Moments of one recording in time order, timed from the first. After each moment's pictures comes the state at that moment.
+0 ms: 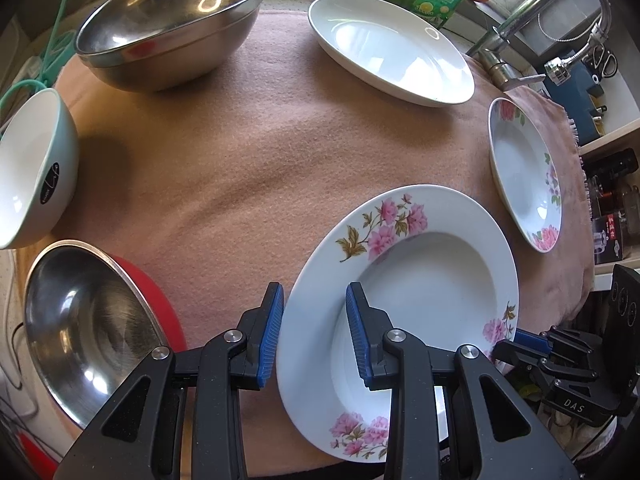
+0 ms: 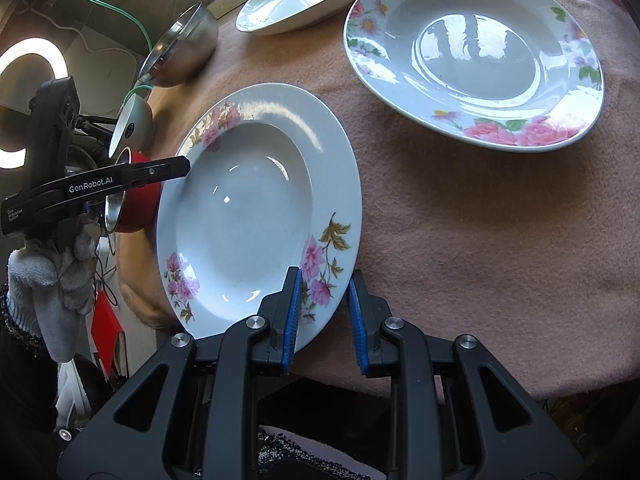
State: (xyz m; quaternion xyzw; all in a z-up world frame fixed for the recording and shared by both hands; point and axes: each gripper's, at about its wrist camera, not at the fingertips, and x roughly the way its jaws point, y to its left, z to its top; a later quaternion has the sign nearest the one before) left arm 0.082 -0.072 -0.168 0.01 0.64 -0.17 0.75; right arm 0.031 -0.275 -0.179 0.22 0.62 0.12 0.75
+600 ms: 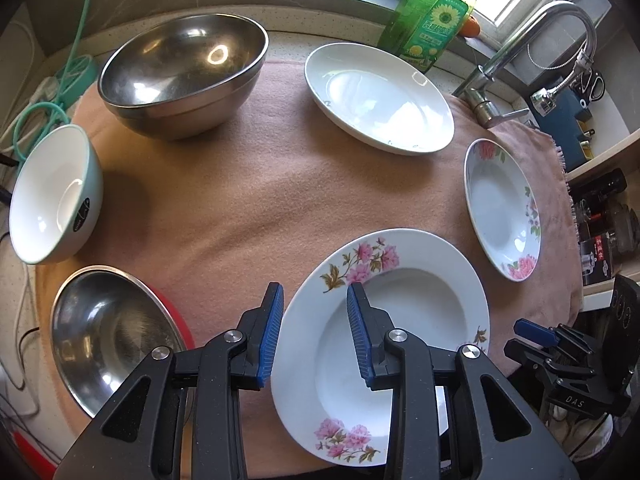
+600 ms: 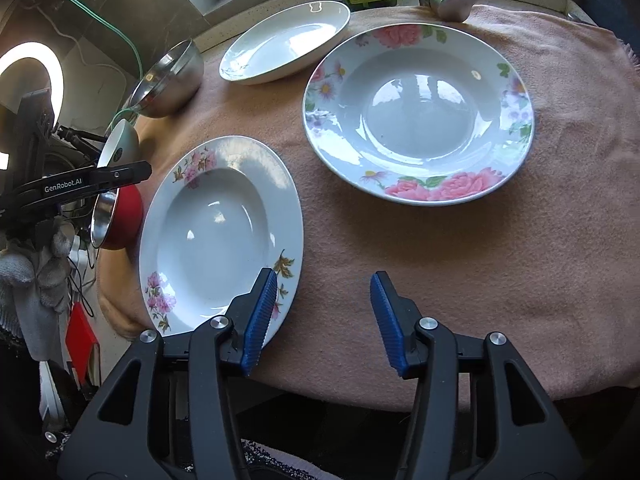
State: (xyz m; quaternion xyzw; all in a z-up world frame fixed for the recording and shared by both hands) left arm 0.080 -0.068 -0.137 -0.02 0.60 -0.17 0.78; right arm 0.021 -0.317 -0.146 0.18 0.58 0.07 0.79
